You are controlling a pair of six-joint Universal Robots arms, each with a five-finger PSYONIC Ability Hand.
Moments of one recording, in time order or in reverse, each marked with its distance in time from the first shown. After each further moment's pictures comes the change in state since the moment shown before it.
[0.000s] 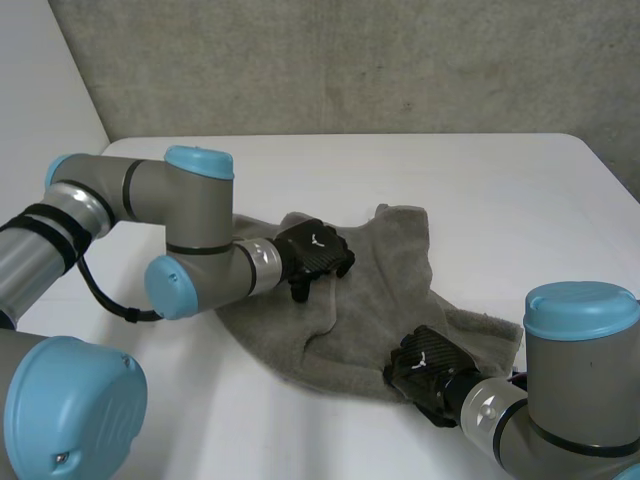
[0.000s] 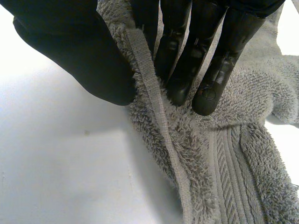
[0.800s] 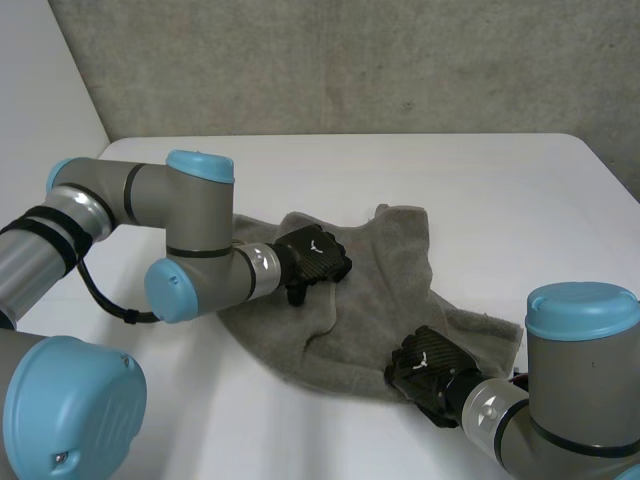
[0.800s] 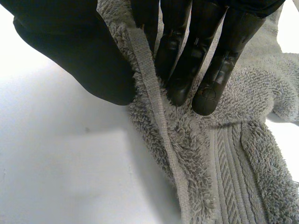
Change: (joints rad) left arm 0.001 0.004 -0.023 -0.004 -0.009 0.052; right arm -0.005 0.000 0.004 -0.001 -0.001 0.000; left_hand -0.026 -0.029 -0.027 -0.030 -0.028; right_hand 0.000 0.000 0.000 0.000 0.000
